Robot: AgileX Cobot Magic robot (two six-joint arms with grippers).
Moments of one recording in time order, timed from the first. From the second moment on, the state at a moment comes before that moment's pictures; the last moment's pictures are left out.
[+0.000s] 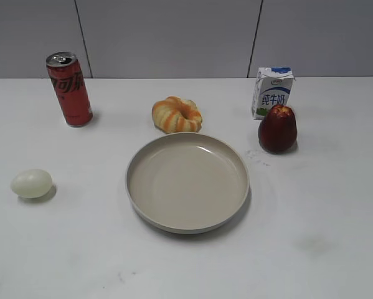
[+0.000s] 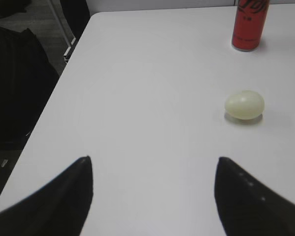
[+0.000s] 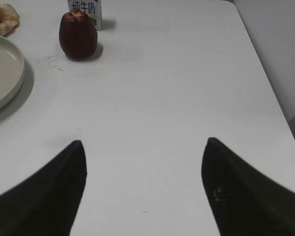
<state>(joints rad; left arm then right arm) -0.02 -0.01 -0.48 0.06 1.09 0.00 -0.02 -0.01 -0.50 0.08 1.04 -0.10</state>
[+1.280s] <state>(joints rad) -0.02 -0.01 -0.48 0.06 1.09 0.00 0.01 1.61 -1.36 0.38 0.81 -0.29</state>
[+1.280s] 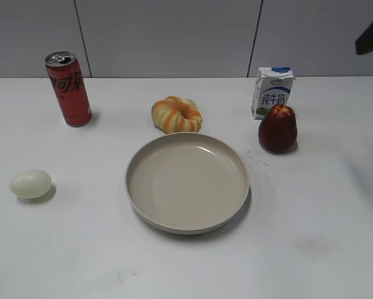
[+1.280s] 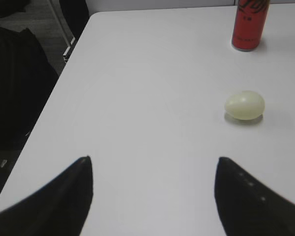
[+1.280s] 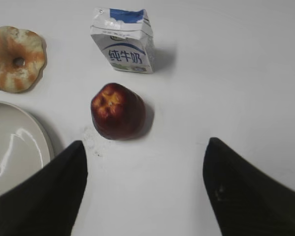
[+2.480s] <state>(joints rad) -0.02 -0.01 -0.48 0.06 1.09 0.00 0.54 2.60 -2.40 0.21 1.00 -0.13</state>
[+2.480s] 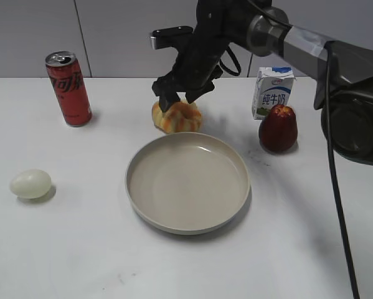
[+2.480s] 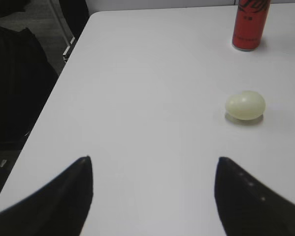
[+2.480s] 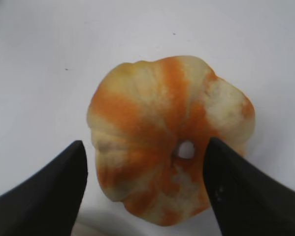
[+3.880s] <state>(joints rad) -0.02 -0.01 -0.48 0.06 1.09 0.00 0.50 2.57 -2.45 0.27 1.15 -0.13</state>
